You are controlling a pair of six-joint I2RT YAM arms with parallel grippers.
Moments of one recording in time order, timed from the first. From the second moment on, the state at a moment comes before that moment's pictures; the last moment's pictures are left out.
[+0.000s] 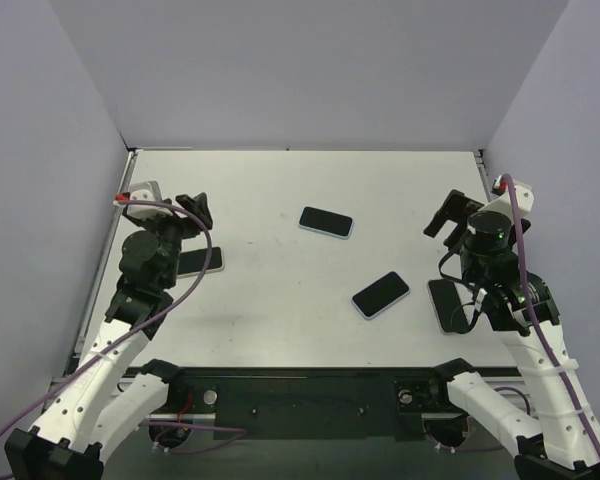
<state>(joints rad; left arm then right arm) -0.34 0.77 0.71 0.18 -0.34 -0.28 0.32 0.81 1.10 -0.69 0.57 0.42</state>
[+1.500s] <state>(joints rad) 0.02 1.86 1.10 -0.24 -0.09 -1.30 0.32 0.87 1.07 -0.64 0.43 0.43</state>
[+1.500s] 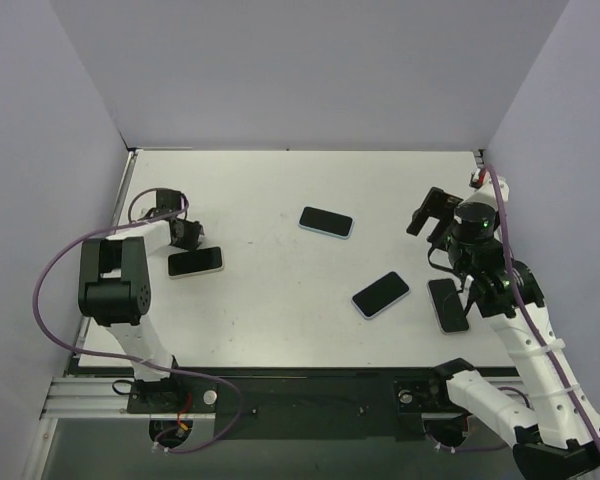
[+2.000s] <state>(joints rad) -0.01 1.51 0.80 -0.42 -0.14 -1.06 0.35 0.94 1.05 -0.57 0.30 0.46</state>
